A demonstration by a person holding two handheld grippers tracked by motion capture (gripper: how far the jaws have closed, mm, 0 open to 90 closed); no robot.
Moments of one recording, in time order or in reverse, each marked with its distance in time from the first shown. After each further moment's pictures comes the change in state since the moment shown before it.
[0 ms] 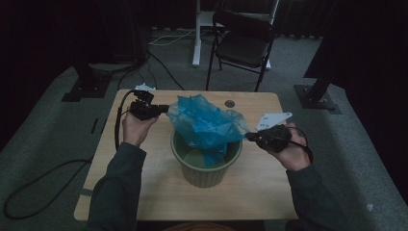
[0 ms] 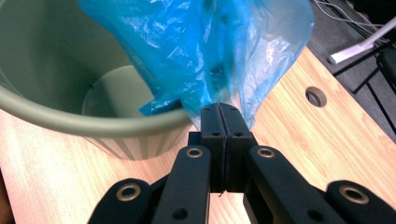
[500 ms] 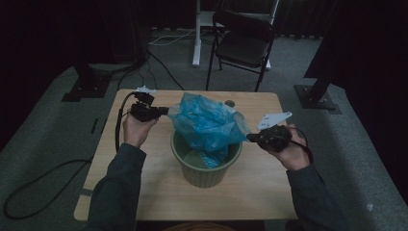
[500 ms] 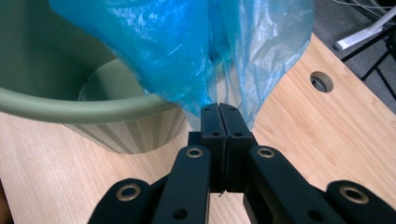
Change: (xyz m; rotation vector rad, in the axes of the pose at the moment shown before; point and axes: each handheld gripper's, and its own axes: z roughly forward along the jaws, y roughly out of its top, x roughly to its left) left arm 0.001 -0.006 0.009 0.022 -0.015 -0.001; right arm -0.008 -0.011 0.012 0.020 0.023 0.051
